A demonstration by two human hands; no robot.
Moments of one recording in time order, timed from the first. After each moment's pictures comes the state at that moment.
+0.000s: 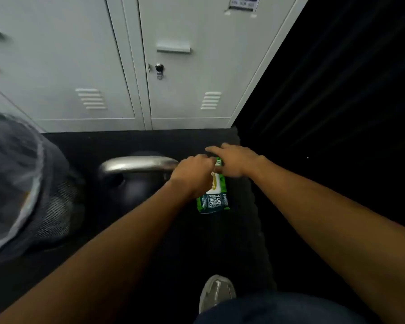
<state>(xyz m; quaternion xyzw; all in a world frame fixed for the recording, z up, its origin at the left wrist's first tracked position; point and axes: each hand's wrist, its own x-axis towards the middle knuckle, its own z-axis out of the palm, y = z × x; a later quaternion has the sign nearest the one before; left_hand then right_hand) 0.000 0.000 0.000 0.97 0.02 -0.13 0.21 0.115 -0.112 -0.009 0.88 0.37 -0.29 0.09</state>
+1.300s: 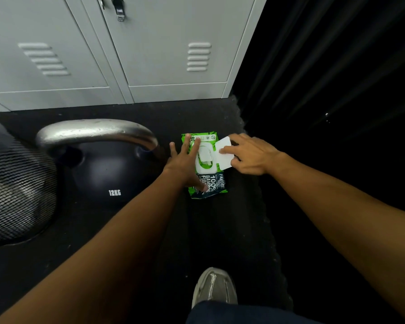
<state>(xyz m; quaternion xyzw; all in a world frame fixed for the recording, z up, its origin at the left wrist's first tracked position) 0.022 -0.024 -0.149 0.91 0.13 -0.31 0.25 0.135 -0.209 -0.108 0.85 0.47 -0.22 0.11</state>
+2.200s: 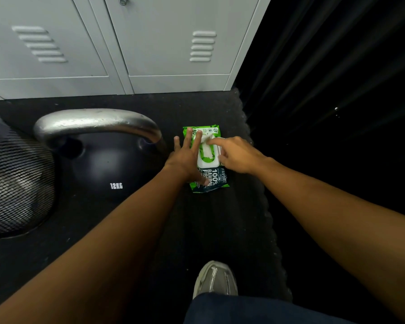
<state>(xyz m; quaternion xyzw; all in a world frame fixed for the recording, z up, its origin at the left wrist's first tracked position) 0.016 -0.024 -0.149 0.92 0.12 -0.28 0.26 0.106 -0.178 -0.122 0.89 0.35 -0.28 -0.10</state>
